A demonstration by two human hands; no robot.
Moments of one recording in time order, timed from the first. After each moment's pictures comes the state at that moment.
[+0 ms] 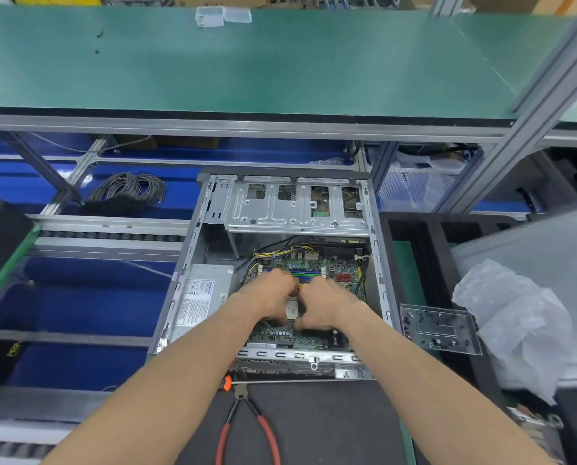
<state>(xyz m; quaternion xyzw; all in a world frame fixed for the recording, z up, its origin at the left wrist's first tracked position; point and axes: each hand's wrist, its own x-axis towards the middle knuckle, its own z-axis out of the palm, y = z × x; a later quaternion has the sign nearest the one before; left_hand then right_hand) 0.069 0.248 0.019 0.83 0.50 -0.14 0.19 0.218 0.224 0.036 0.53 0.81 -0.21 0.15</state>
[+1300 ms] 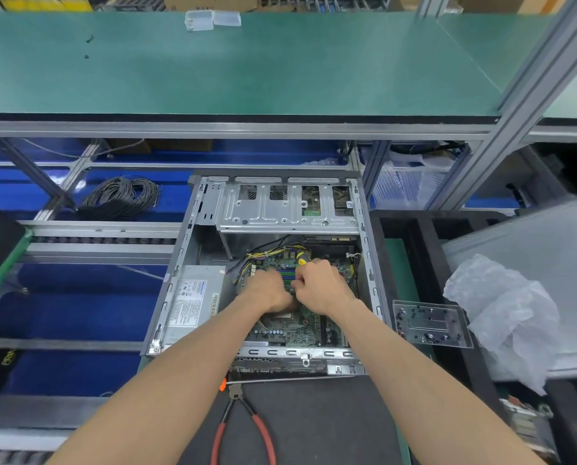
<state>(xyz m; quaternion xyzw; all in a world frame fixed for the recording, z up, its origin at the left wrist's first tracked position) 0.088 0.246 0.016 0.66 0.69 -0.13 0.25 0.221 0.228 0.038 0.64 0.72 -0.25 -0.05</state>
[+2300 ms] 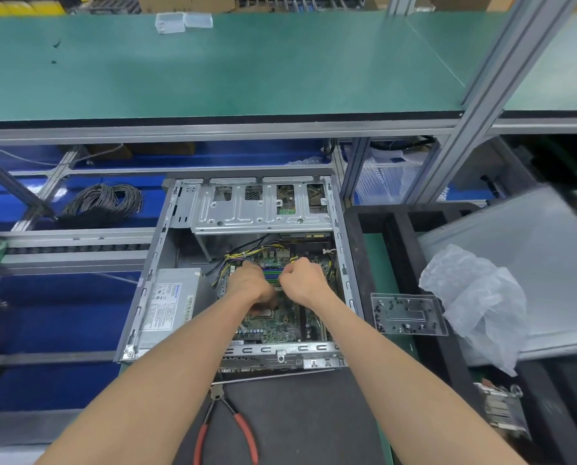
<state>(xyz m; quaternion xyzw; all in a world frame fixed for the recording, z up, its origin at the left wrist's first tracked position) 0.111 0.248 0.036 0.56 0.76 -0.10 0.32 0.229 0.225 0.049 0.72 0.55 -0.41 -0.12</state>
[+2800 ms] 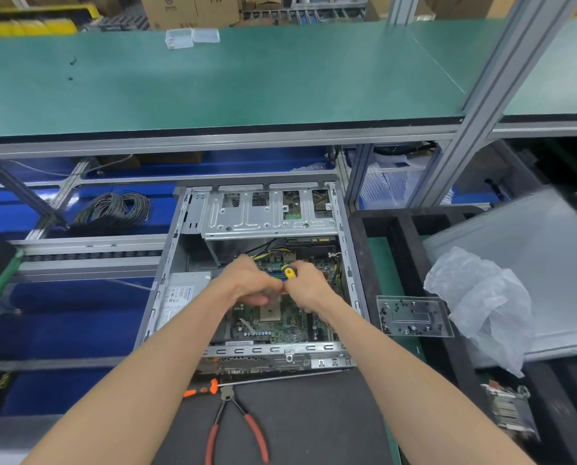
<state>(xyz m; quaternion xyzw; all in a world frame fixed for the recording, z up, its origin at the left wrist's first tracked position) 0.080 0.245 0.078 0.49 0.70 0.04 0.51 0.225 0.219 0.053 0.68 0.51 -0.50 -0.16</state>
